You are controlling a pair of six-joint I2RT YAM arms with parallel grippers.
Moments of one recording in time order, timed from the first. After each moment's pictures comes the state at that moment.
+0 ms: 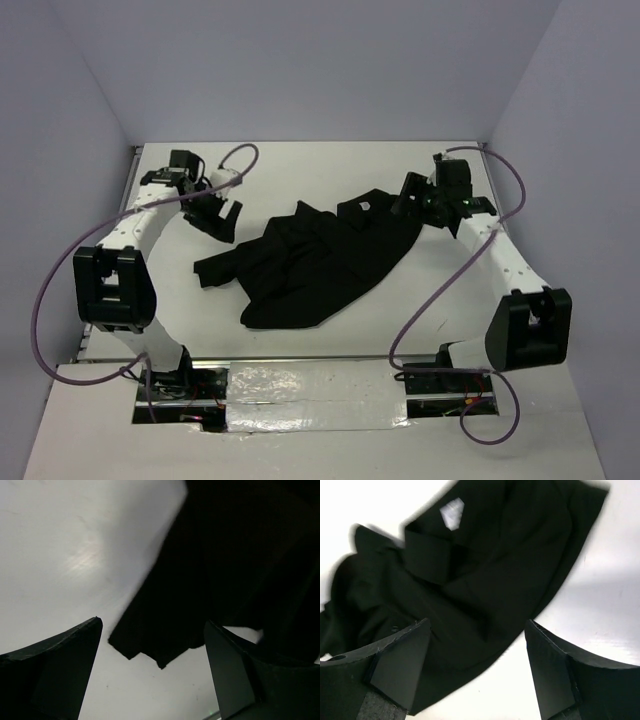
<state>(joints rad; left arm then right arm) -0.02 1.65 1.37 -0.87 0.34 0.44 0.09 1.34 1.10 -0.47 -0.13 0.40</state>
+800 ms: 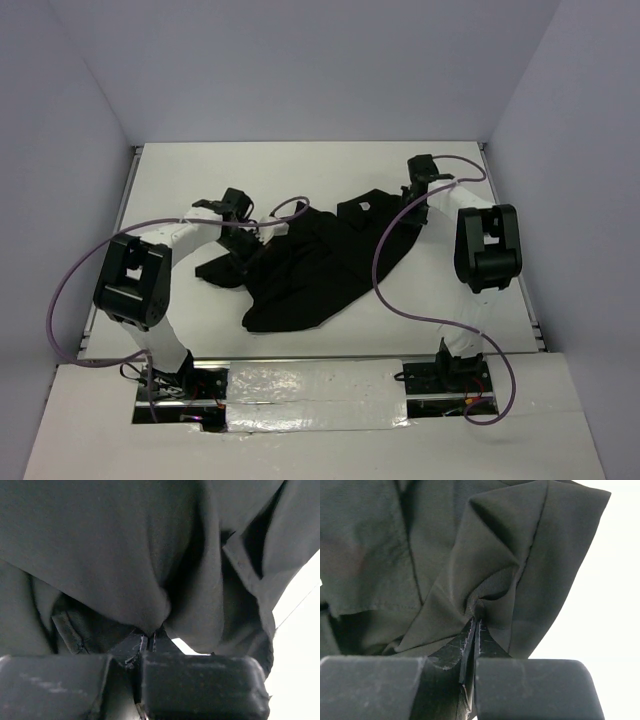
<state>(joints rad) -0.30 1.70 1.10 -0.80 0.47 0.50 0.09 1.94 1.35 -0.55 0.02 0.36</state>
